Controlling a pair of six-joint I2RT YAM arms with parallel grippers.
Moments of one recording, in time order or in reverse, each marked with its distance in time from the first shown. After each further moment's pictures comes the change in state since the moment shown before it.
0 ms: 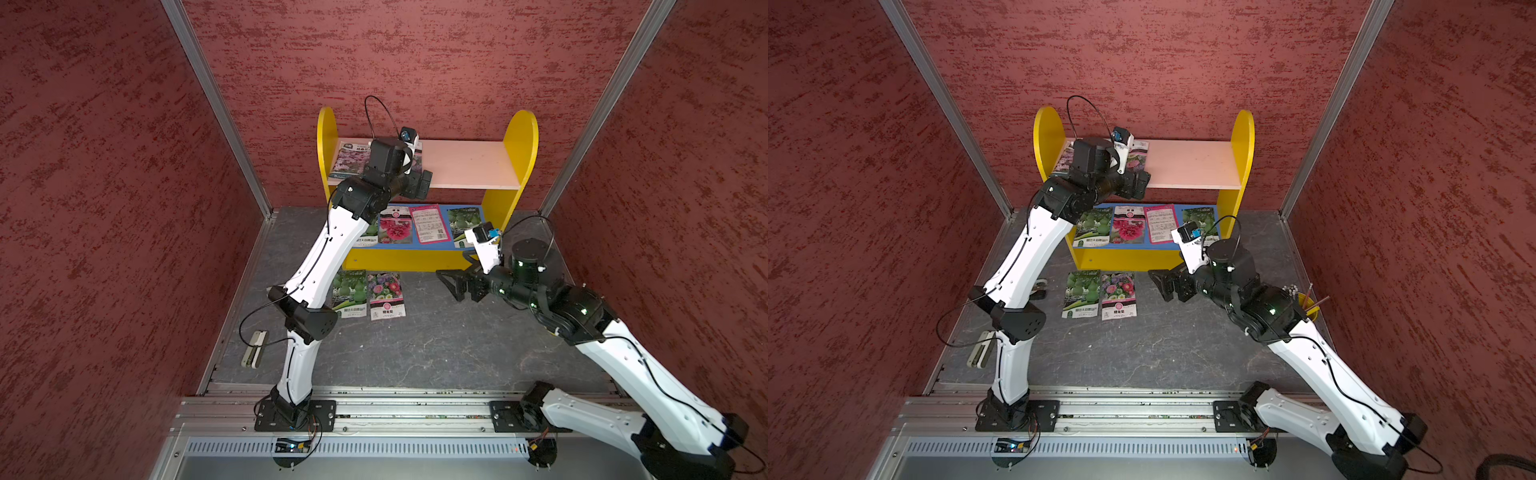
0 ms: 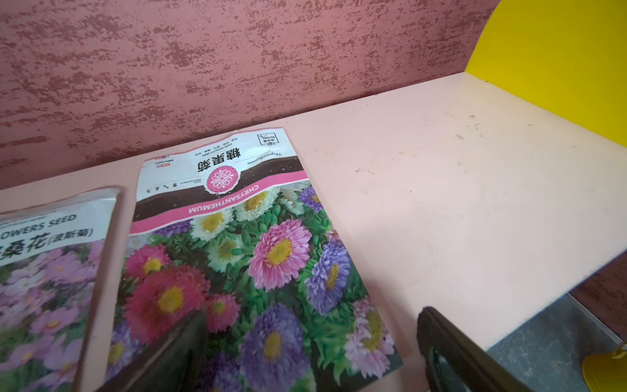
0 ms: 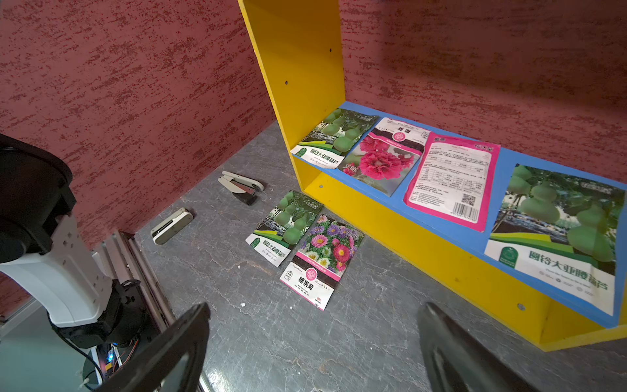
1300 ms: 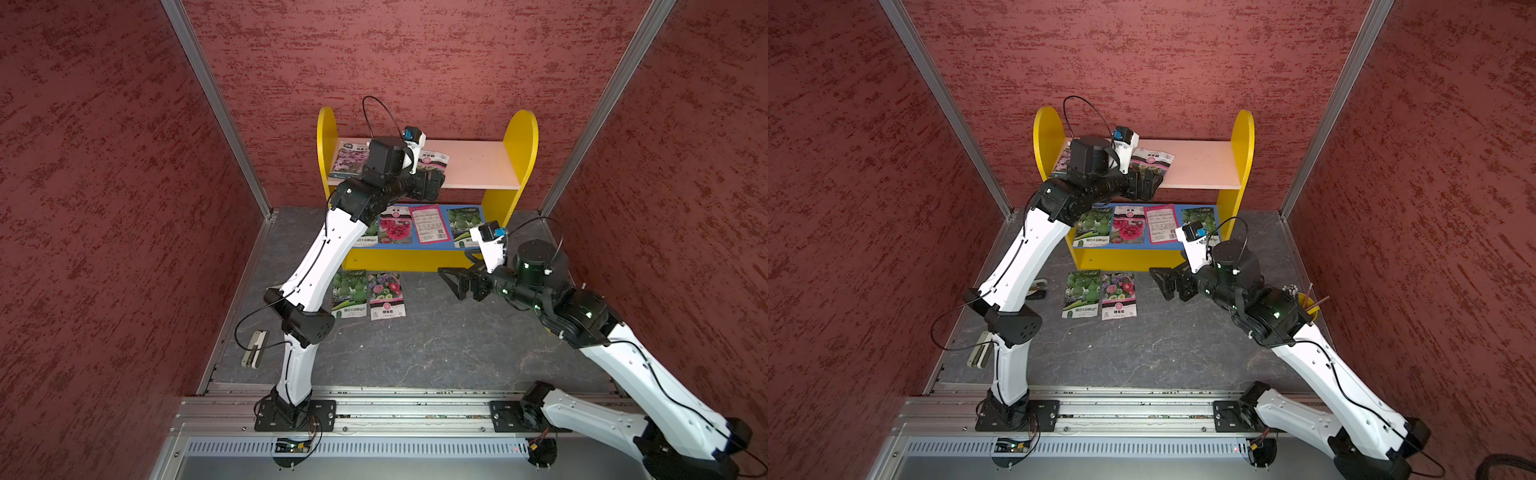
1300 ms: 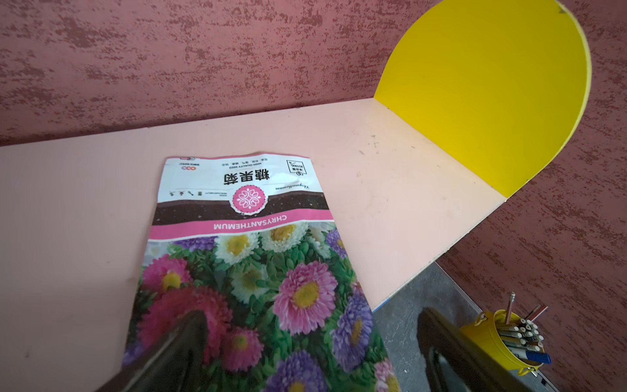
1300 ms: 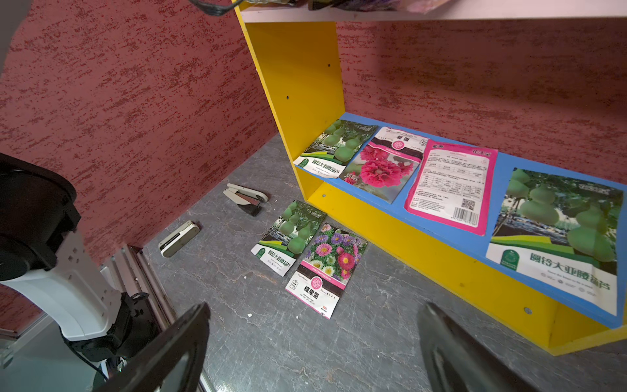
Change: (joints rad) left arm -0.013 -0.042 -0.064 0.081 0.189 -0.130; right arm 0.000 -0.023 -0.008 0.025 0.004 0.037
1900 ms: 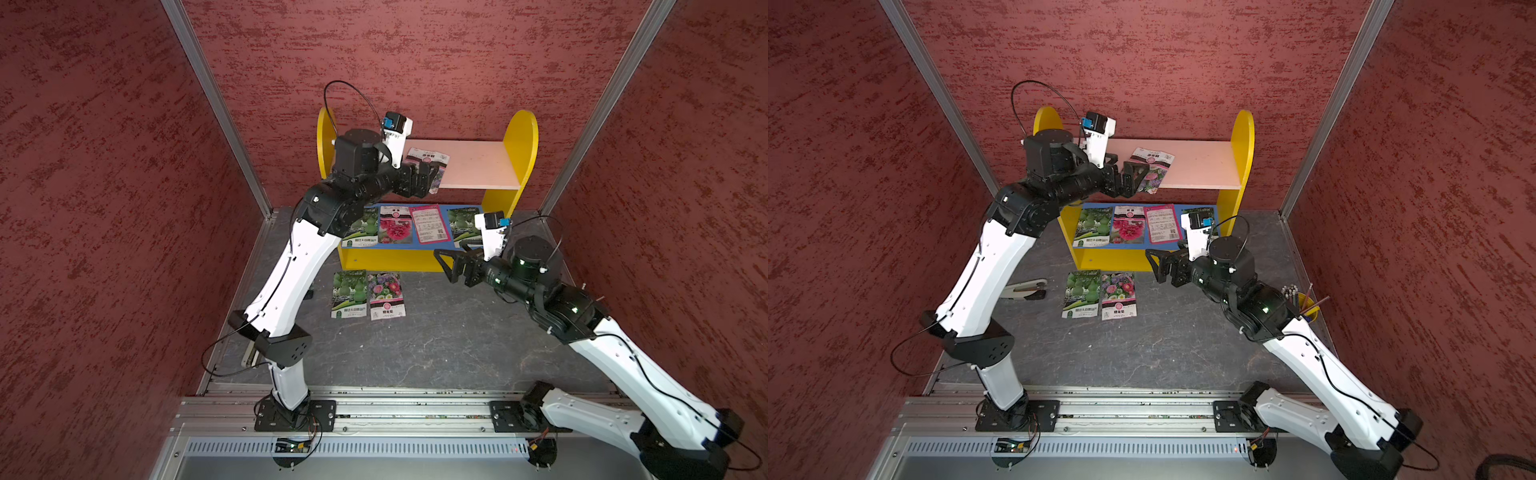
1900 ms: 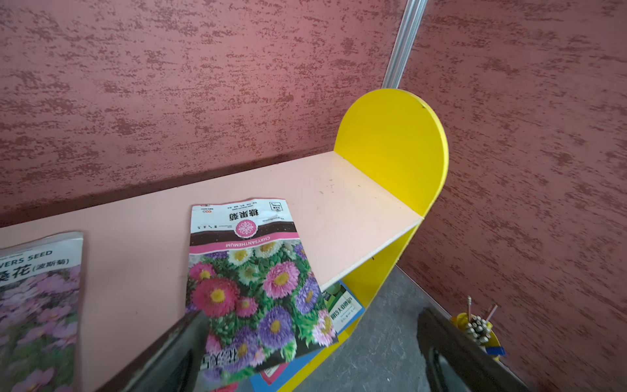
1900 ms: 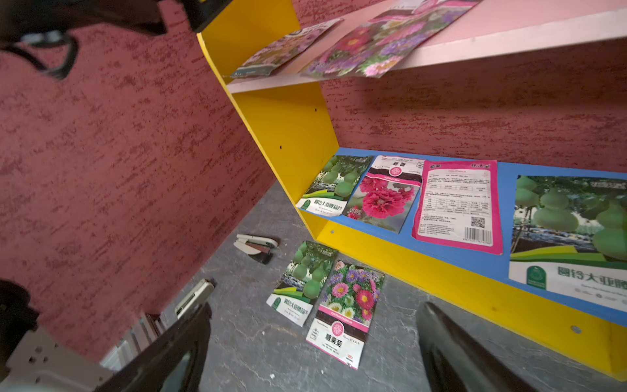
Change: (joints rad) left arm 0.000 -0.277 -0.192 0.052 0.062 0.046; right arm 0.000 0.047 -0.042 0.229 0.077 0.239
